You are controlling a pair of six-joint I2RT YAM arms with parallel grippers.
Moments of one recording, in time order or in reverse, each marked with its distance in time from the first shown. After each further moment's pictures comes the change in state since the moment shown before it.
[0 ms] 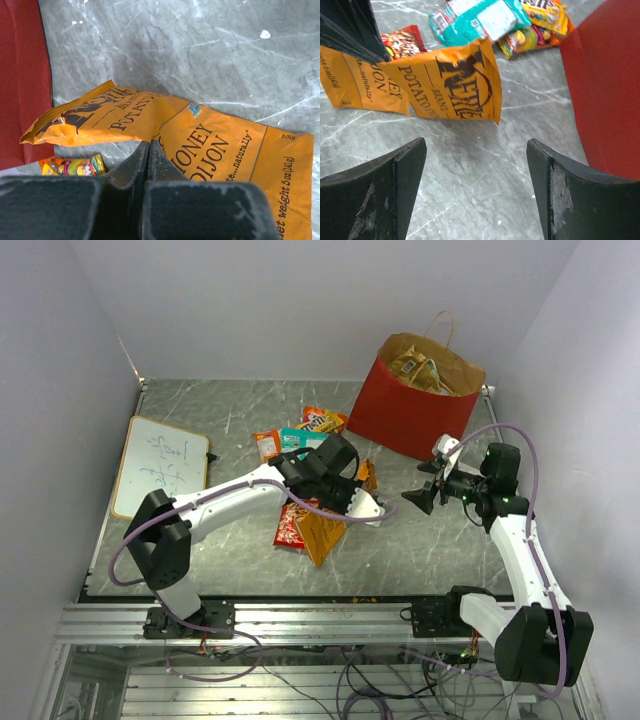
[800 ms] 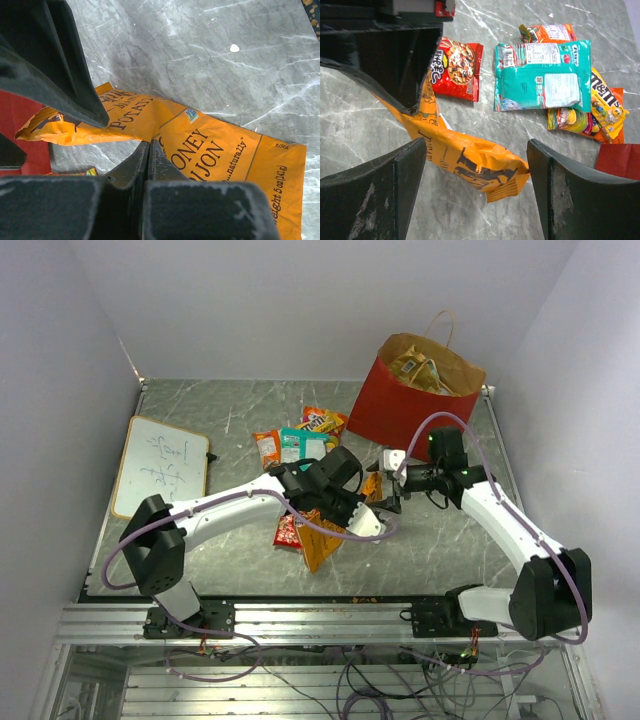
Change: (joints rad) left arm -0.074 -0.034 -0.045 0.002 0.002 0.018; right arm 0.348 0.241 0.154 -0.093 -0.053 -0.426
